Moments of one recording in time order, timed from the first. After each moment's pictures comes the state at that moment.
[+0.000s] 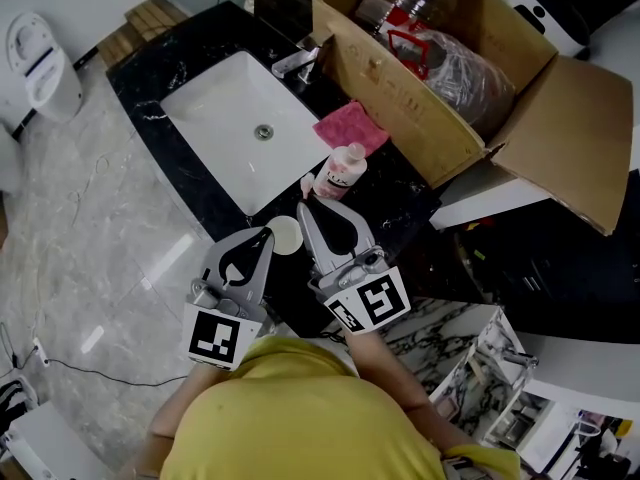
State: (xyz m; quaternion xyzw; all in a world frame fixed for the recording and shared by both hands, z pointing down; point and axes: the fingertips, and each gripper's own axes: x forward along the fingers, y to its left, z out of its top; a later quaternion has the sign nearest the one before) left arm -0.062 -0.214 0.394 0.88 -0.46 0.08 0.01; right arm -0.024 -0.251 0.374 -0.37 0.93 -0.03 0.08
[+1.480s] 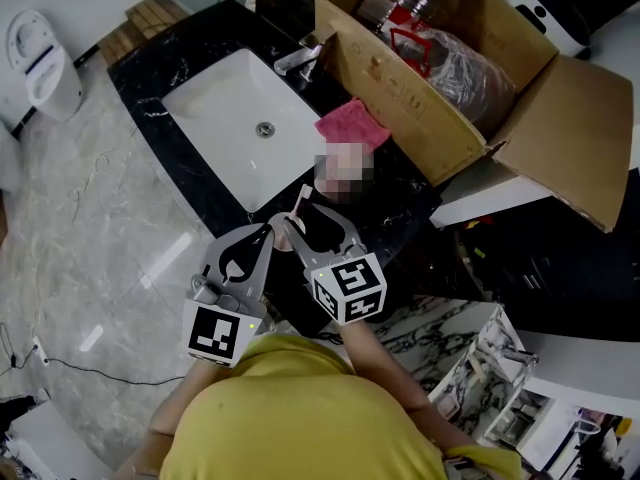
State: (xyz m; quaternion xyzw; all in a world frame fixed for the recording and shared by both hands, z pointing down) left arm -0.067 -0.212 0.396 0.88 -0.46 0.07 0.02; right arm -0.032 -0.251 0.477 -0.39 0.90 -0.15 -0.14
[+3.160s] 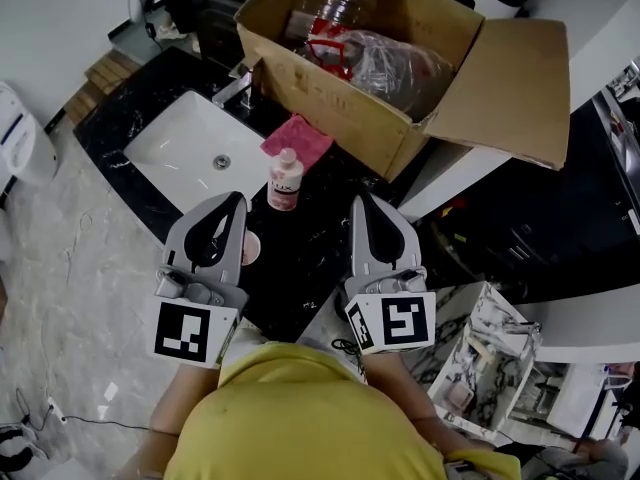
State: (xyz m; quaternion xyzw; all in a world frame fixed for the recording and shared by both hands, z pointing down) left arm -0.012 -0.231 0.280 0.89 -0.45 0.00 -0.04; right arm 0.133 -0.223 0.296 -0.61 0.79 0.05 -0.01
